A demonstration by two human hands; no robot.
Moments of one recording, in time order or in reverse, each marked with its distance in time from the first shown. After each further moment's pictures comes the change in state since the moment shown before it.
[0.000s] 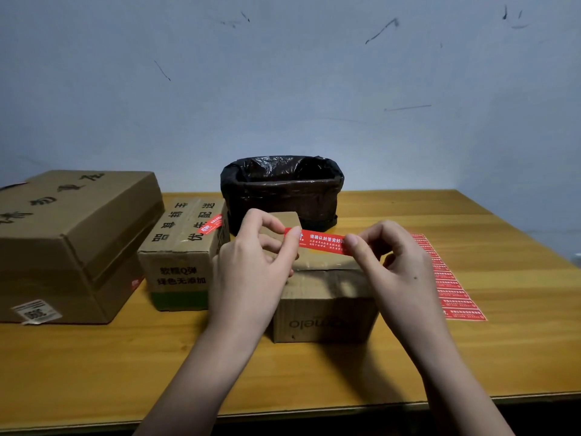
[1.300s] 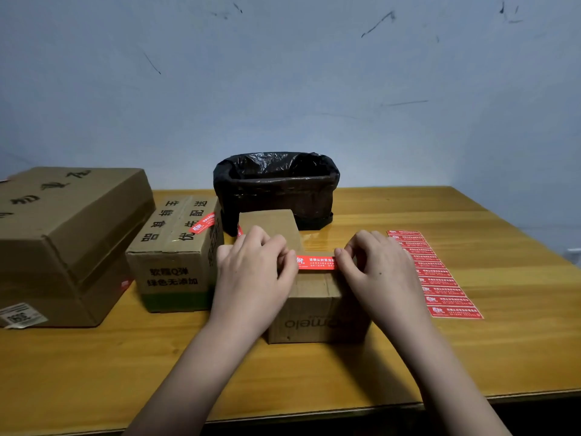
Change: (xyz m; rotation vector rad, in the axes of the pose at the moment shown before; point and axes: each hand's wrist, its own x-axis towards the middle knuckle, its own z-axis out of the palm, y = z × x) left_hand 0.006 -0.021 0.015 0.463 -0.215 0.161; right_hand 0.010 0.021 0.012 -0.520 -0.171 0.072
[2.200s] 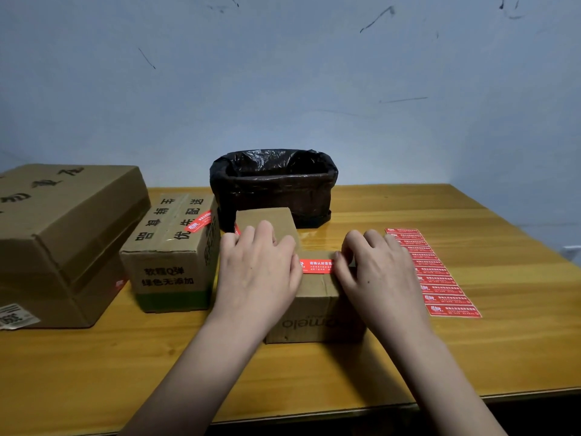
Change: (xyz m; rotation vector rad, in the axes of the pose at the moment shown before) left_hand 0.005 0.016 -0.005 0.402 -0.066 0.090; right_hand -0.003 0.004 0.010 -0.275 0.085 -0.121
